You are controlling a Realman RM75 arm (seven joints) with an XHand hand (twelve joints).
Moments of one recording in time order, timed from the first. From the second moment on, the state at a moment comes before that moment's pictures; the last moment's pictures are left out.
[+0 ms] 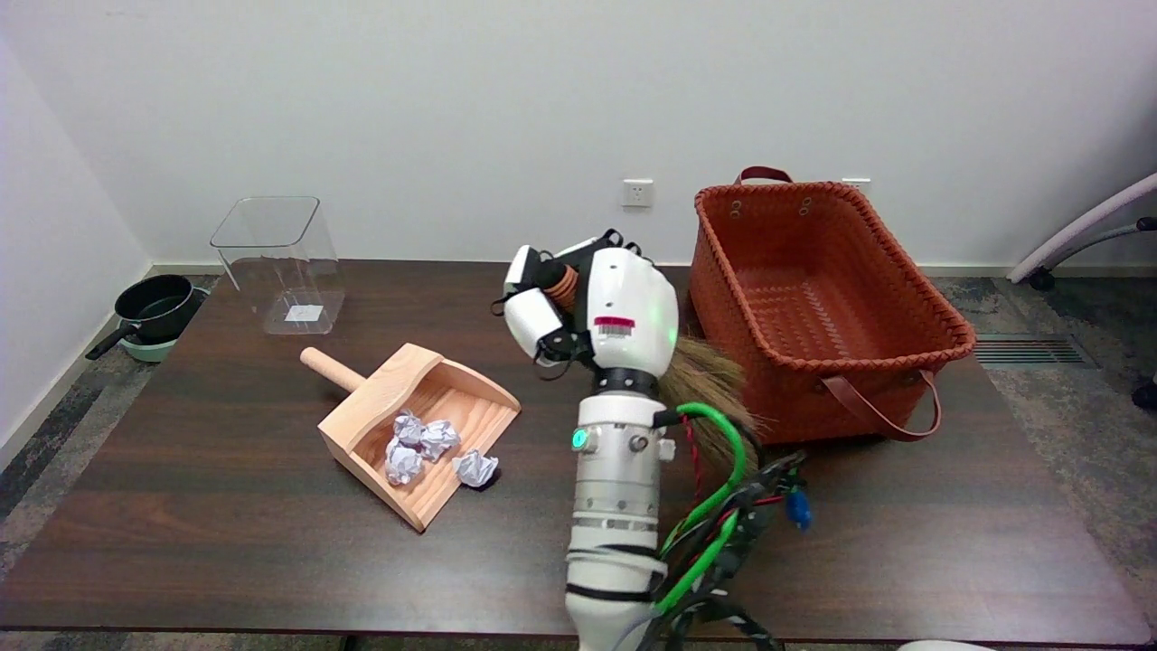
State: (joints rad) arm 0.21 -1.63 0.53 -1.32 -1.87 1.53 -0.55
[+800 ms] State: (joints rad) arm 0.28 -1.79 0.44 -0.93 -1.76 1.62 -0.24
